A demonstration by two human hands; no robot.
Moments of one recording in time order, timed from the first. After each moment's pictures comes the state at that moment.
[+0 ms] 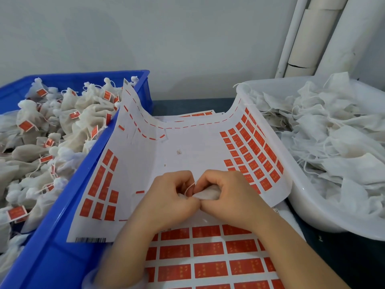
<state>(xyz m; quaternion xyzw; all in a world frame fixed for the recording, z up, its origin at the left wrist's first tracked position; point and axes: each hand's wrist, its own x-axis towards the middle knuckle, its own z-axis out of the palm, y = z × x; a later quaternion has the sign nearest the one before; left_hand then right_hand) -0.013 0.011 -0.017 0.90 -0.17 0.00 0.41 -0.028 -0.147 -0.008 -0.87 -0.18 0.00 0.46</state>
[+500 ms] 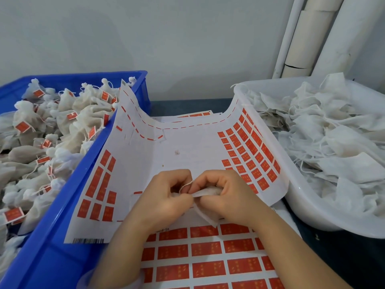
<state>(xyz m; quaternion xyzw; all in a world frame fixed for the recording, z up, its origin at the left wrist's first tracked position) -0.017 0.013 -0.007 0.85 -0.20 -0.03 0.48 -0.030 -0.148 -0.005 -0.81 -0.19 0.05 0.56</state>
